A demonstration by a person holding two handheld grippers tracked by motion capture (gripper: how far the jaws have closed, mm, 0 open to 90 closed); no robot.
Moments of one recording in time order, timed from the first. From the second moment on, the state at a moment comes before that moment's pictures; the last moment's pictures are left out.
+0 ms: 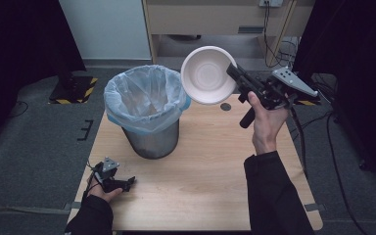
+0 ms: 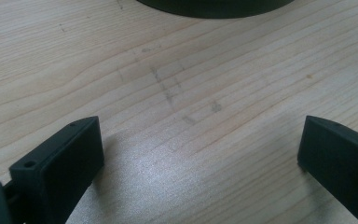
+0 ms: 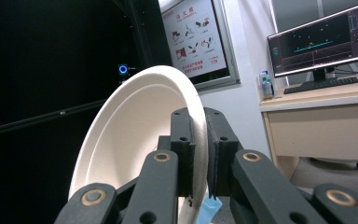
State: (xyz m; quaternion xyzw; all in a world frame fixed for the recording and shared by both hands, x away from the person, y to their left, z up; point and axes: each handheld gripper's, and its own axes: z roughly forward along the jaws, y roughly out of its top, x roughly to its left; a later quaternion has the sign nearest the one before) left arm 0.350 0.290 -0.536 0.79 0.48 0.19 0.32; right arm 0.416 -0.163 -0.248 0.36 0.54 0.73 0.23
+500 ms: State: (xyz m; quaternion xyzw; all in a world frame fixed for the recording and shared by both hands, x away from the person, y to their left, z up) left arm 0.350 0.290 -0.537 0.79 0.48 0.20 0.32; right arm 0.434 -0.117 -0.240 0.35 0.55 0.73 0.23
